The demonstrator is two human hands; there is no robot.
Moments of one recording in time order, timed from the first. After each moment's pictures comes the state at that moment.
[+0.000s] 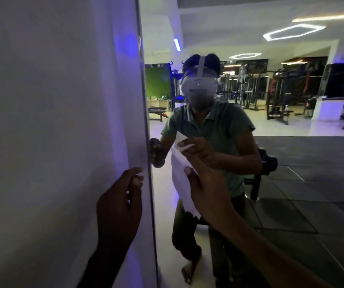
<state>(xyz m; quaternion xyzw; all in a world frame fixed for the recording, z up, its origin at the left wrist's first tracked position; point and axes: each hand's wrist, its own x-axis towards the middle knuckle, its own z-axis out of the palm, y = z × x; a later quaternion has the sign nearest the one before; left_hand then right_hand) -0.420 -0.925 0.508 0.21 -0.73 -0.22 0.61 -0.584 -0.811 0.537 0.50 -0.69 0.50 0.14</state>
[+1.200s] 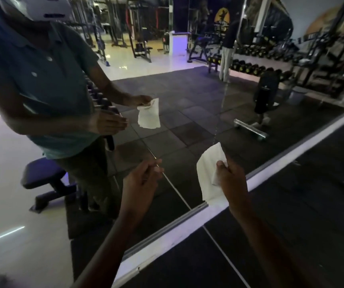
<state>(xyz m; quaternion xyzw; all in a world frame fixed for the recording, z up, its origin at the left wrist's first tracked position) -0.918 -0.330 0.534 0.05 -0.78 -0.58 0.23 -0.983 -0.108 0.548 -0.06 -0.82 0.57 0.05</state>
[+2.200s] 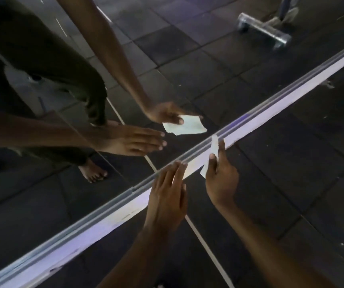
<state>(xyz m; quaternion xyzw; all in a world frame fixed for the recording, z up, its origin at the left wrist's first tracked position) -1.283 -0.034 -0.040 -0.06 -0.95 -0.29 0.13 -1.358 0.114 -0.050 -0.02 -0.90 0.42 0.16</state>
